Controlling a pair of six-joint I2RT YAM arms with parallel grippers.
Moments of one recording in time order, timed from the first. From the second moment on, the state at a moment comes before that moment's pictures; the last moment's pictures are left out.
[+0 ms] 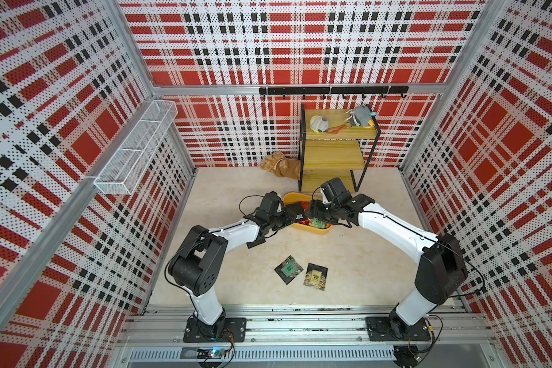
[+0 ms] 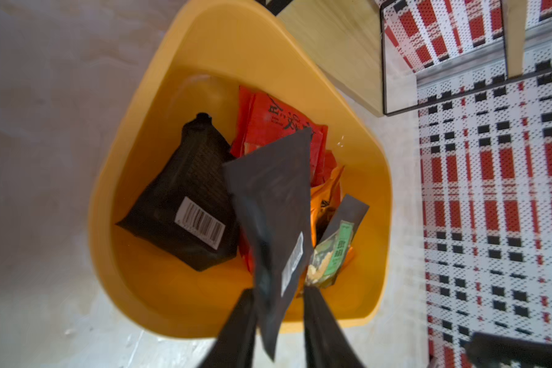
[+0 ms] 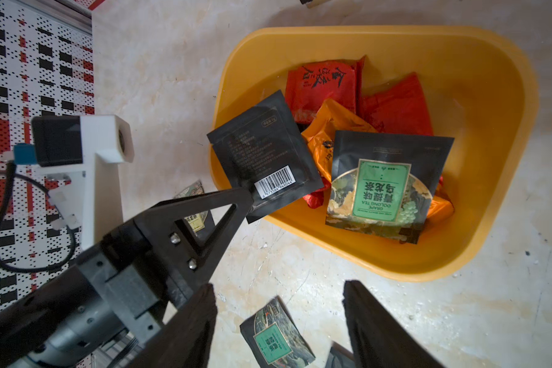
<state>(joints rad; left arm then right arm) -0.50 1.75 1.00 0.07 0.26 -0.85 0.60 1.66 1.36 -0.60 -0.12 0.74</state>
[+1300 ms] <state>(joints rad) -0.01 1.12 0.27 0.11 0.31 -0.91 0.86 2.37 1.90 -0.46 -0.37 0.73</state>
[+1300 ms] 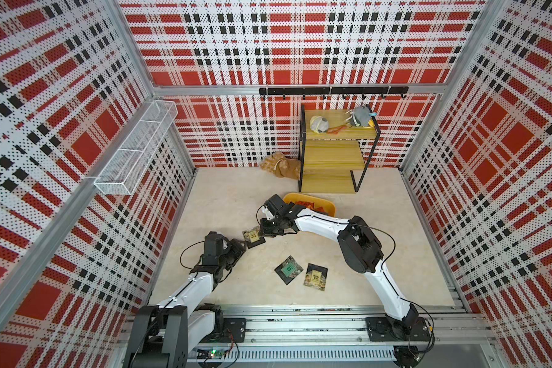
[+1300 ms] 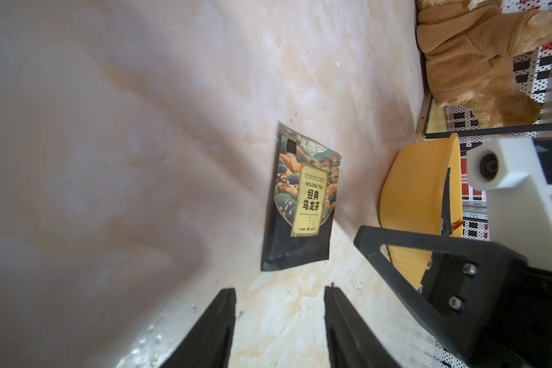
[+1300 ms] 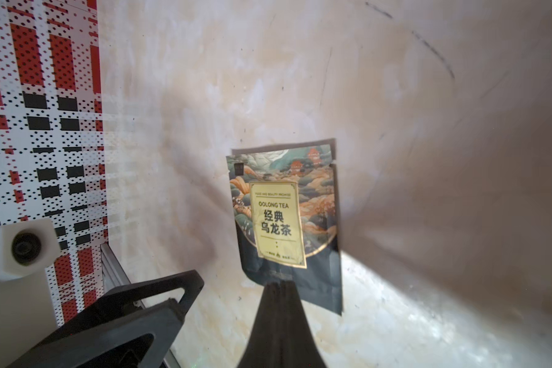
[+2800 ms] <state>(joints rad) -0.08 1.43 0.36 0.33 0.38 -0.87 0.86 2.48 2.03 -0.58 -0.39 0.71</state>
